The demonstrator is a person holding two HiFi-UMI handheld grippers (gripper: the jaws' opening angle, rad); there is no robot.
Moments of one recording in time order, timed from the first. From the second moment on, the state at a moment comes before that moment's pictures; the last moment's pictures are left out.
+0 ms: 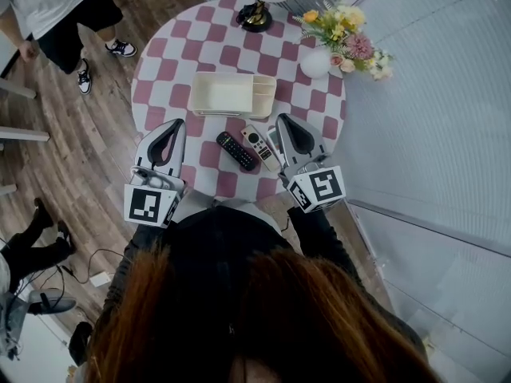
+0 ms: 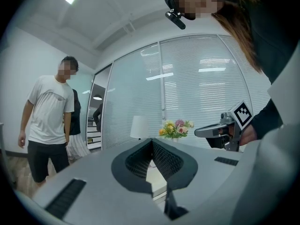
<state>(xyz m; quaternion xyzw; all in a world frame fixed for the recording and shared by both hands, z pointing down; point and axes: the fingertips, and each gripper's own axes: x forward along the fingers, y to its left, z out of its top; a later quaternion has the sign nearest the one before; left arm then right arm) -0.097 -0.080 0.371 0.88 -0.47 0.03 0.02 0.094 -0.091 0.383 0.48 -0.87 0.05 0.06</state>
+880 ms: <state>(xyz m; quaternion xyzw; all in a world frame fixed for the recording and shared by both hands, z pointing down) -0.092 -0.081 0.369 0.89 -0.46 0.03 0.02 0.085 -0.086 0.376 0.48 -0.88 0.04 0.06</state>
